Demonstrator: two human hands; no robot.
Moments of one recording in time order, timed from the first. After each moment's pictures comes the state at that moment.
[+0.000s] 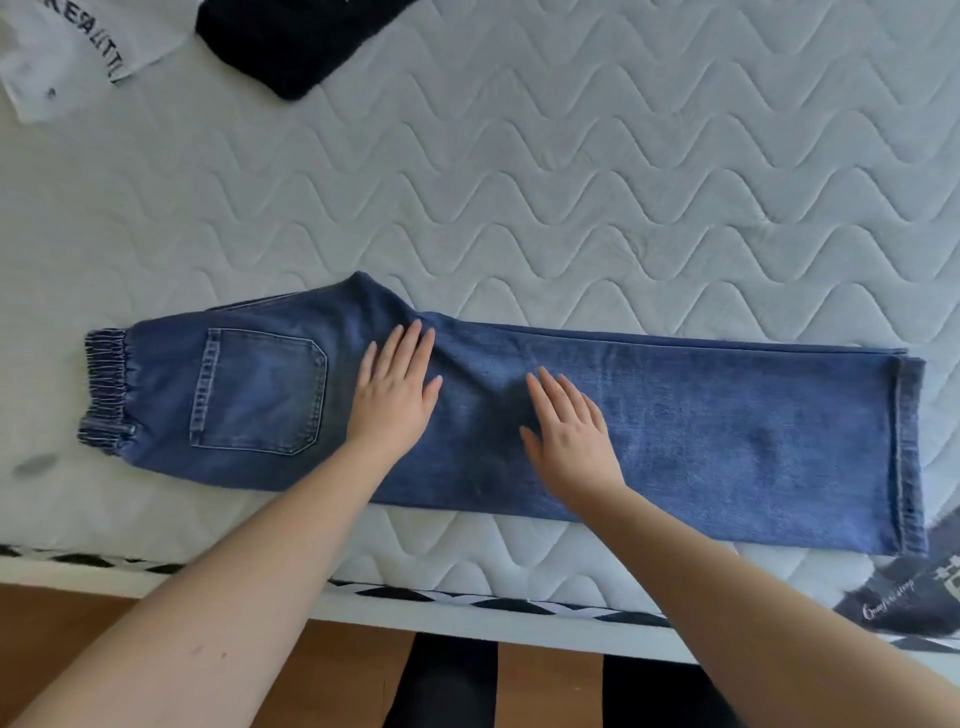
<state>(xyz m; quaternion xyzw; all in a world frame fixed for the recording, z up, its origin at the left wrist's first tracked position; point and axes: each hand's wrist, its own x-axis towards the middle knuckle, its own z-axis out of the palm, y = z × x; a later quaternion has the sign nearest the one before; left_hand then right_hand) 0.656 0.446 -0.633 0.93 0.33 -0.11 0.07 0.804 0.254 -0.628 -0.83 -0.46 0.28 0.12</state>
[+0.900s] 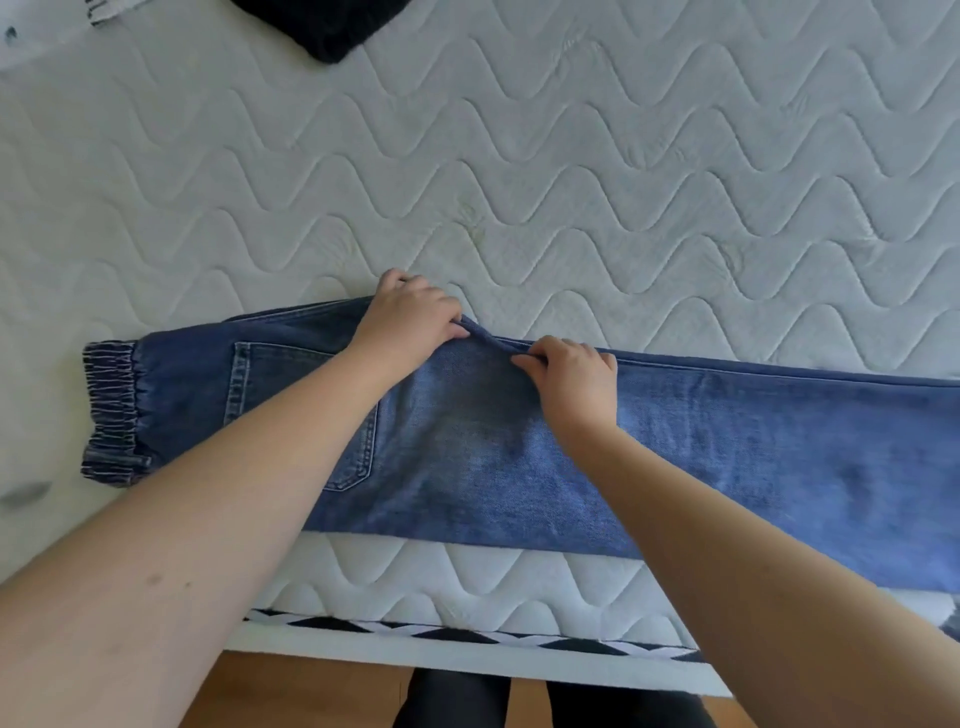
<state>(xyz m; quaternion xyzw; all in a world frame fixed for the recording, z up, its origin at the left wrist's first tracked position) 0.684 0.593 -0.643 0.96 0.20 -0.14 0.10 0.796 0.406 -0.646 -0.90 -0.34 0.26 0.11</state>
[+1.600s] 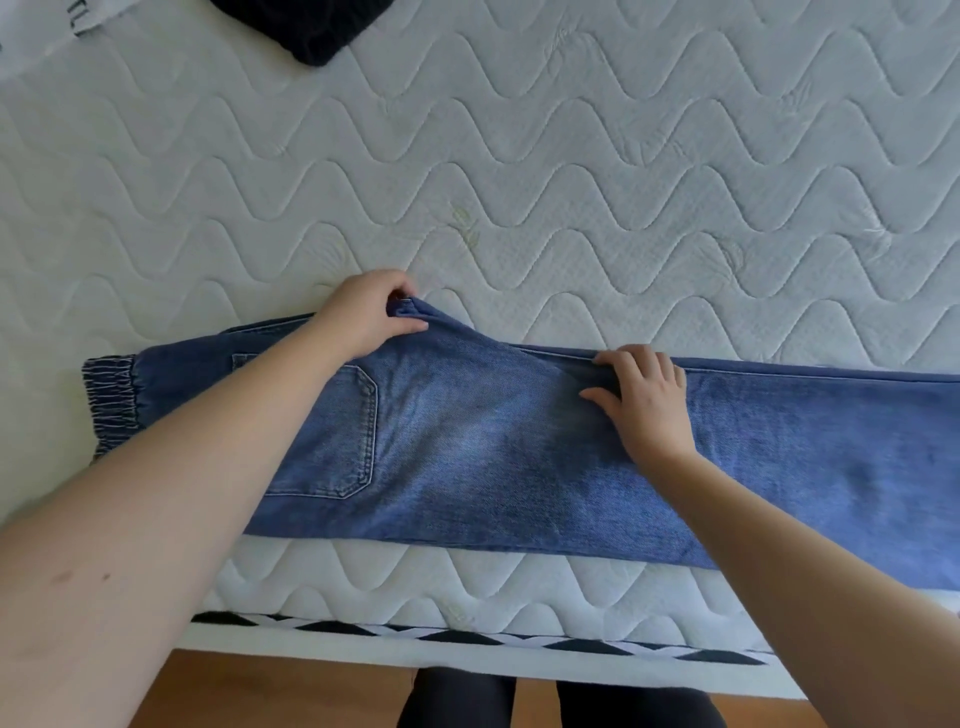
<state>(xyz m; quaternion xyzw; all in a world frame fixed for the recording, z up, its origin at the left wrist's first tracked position) 0.675 0.633 -0.626 0.84 0.38 -0.20 0.32 0.840 0.330 -0.670 -0.89 -0.40 0.18 0.14</state>
